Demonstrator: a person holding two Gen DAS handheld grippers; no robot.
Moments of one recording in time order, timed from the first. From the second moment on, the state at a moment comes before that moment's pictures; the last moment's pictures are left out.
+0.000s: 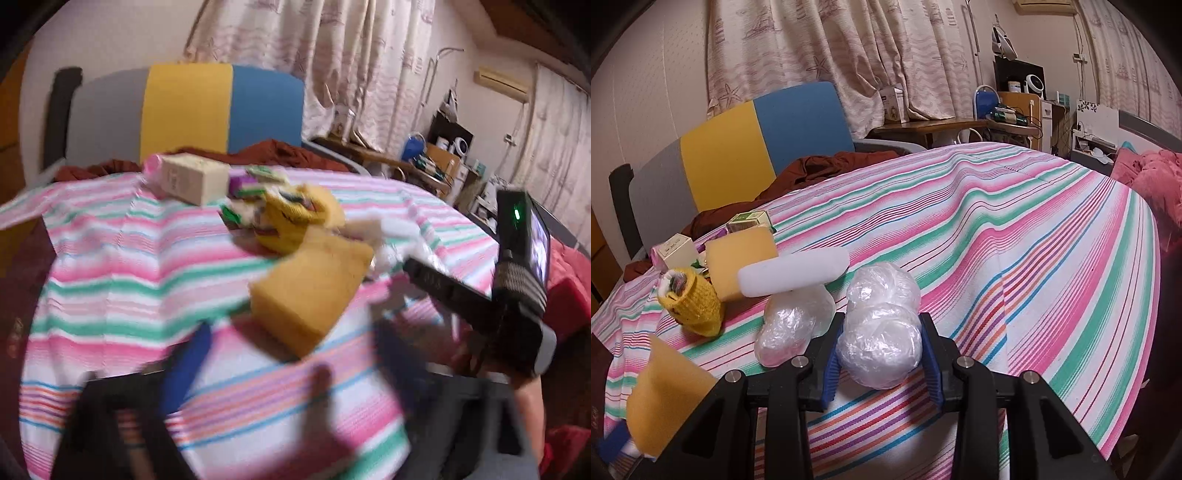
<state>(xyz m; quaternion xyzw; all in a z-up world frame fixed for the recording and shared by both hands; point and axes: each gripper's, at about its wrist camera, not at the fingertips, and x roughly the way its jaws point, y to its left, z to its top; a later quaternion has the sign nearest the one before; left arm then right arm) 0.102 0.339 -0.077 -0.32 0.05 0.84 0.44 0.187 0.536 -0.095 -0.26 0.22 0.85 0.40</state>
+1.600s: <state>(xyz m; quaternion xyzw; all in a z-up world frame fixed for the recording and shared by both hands) 0.065 0.158 -0.022 -0.35 -0.02 0.87 0.34 0.199 0.514 -0.088 -0.26 0.23 0.86 0.37</state>
